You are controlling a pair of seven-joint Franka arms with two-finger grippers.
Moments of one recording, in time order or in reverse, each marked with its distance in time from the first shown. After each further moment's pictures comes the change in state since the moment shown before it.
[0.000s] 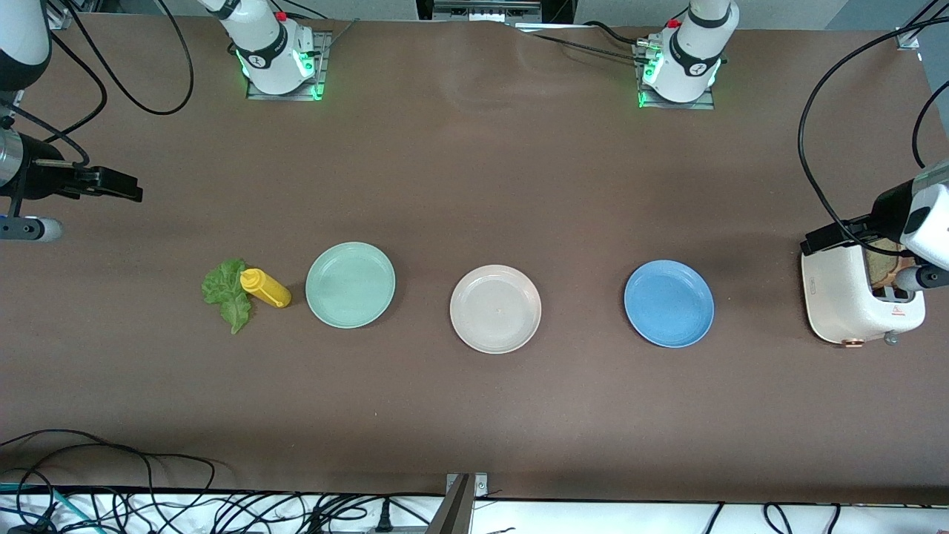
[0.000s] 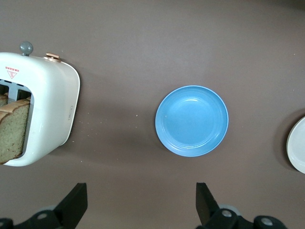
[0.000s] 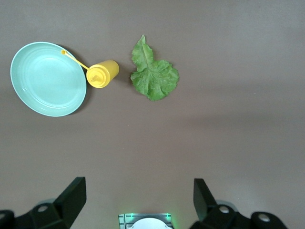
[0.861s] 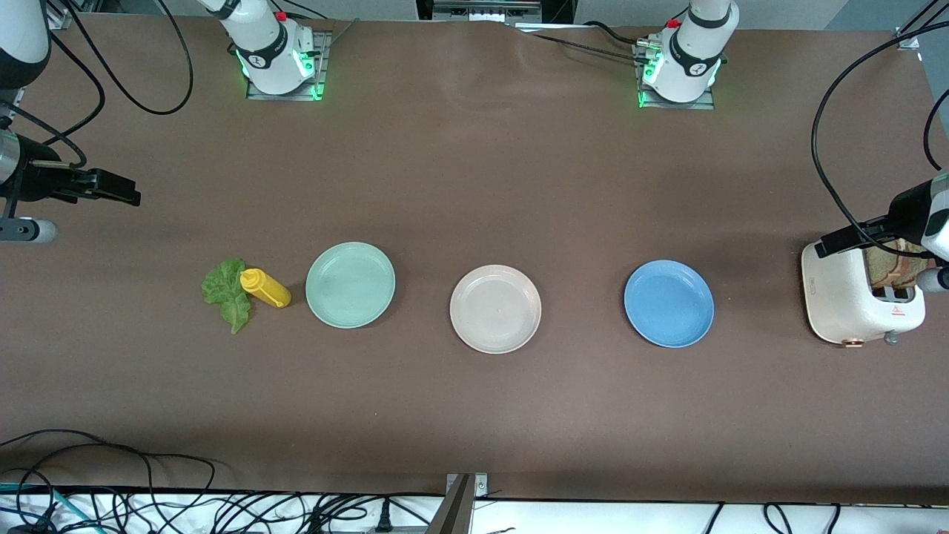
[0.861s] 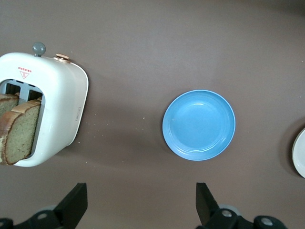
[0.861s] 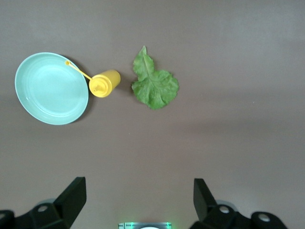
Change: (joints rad) left arm 0.029 0.001 0.006 -0.003 0.000 0.010 0.012; right arm 0.000 -0.007 0.003 -0.003 0.001 0.053 0.000
